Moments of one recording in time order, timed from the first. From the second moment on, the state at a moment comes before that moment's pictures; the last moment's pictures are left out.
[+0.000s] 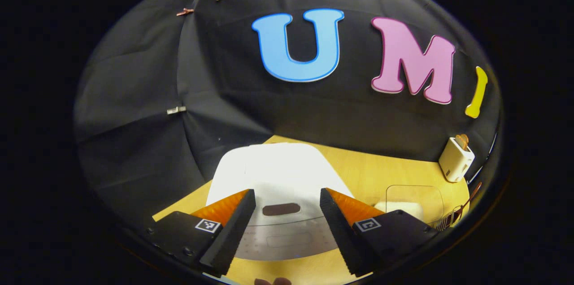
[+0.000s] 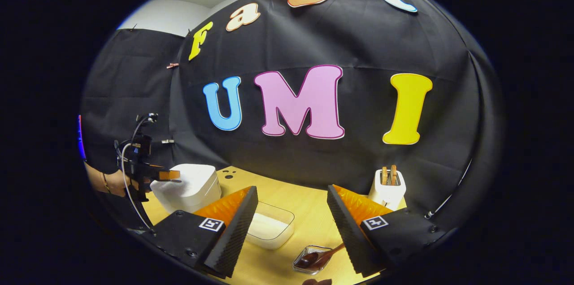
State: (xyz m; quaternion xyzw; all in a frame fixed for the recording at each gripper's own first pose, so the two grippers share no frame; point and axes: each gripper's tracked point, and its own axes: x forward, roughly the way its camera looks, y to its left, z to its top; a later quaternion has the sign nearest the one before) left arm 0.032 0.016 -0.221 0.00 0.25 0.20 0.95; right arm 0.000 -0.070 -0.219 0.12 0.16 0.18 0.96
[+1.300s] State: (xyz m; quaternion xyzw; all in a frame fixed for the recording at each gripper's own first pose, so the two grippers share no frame) left arm 0.035 -0.032 -0.110 -0.02 0.11 0.03 0.99; right arm -0.005 -0.066 -0.189 0.11 0.17 0.07 0.98
